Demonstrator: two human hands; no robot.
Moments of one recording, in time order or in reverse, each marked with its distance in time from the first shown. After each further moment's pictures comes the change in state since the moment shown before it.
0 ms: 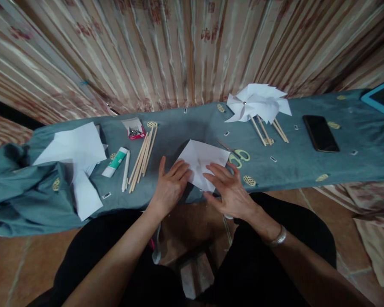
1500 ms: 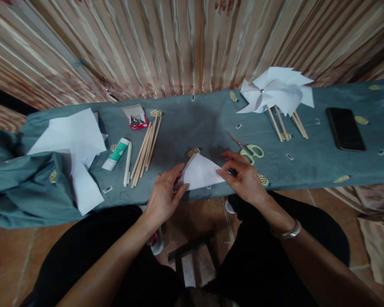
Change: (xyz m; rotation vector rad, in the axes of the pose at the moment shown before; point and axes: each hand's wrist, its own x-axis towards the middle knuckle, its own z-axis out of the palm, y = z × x) left_hand -0.028 0.001 -0.018 -0.341 -0.048 -0.386; right_hand 0.017 0.033 0.015 0.336 0.140 0.315
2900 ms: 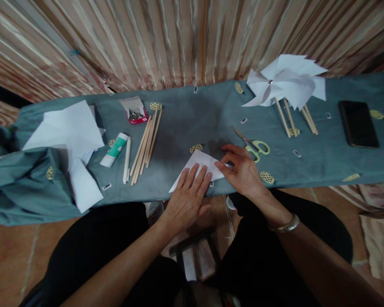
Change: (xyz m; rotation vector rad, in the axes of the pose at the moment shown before) left_hand -0.009 0.031 0.033 0.362 -0.287 0.310; right_hand 0.011 -0.003 0.014 -0.146 0.038 -0.019
